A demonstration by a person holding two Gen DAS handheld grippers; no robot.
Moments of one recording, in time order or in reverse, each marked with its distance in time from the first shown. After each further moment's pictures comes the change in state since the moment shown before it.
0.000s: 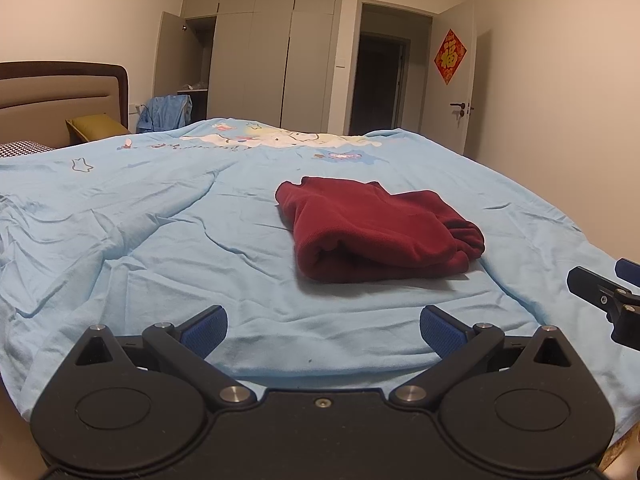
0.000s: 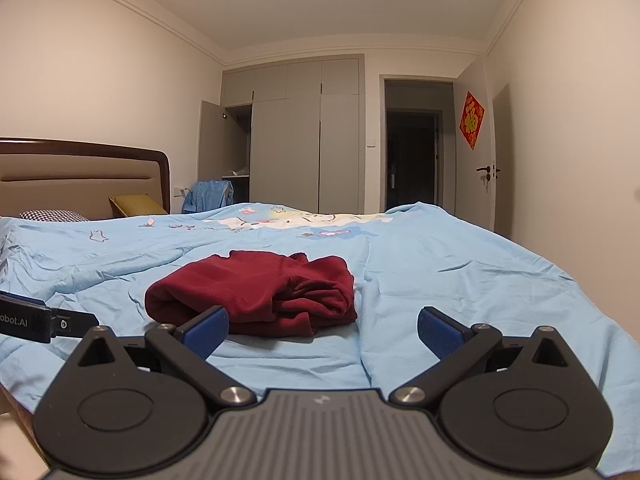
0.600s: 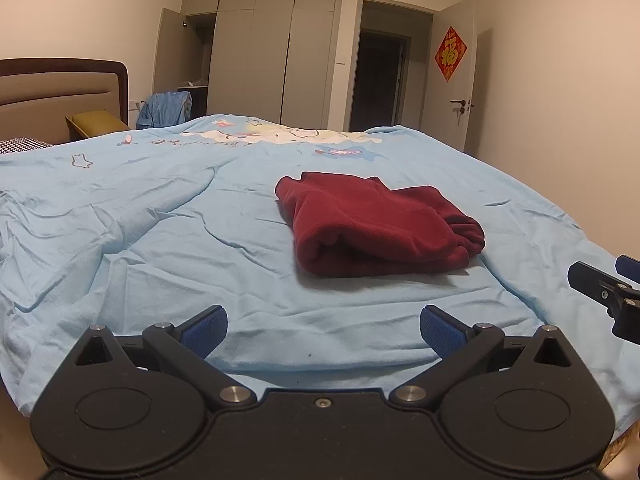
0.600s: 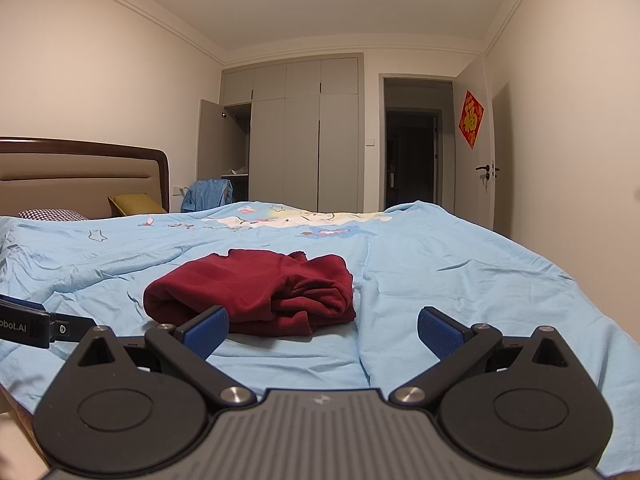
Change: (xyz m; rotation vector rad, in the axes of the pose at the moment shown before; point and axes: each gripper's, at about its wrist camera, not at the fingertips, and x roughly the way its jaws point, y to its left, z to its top) left arm 0.001 0.000 -0.002 -0.004 0.009 0.000; right arm 0.000 -0.001 0.000 0.002 0.003 -0.001
